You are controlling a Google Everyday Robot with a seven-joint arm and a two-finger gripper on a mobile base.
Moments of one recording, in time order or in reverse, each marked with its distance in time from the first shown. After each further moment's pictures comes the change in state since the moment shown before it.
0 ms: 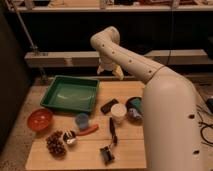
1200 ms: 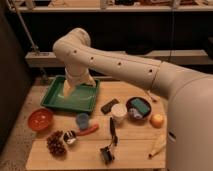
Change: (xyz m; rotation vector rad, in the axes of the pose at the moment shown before) arm -0.216 -0.072 -0.114 0.202 -0.100 -0.976
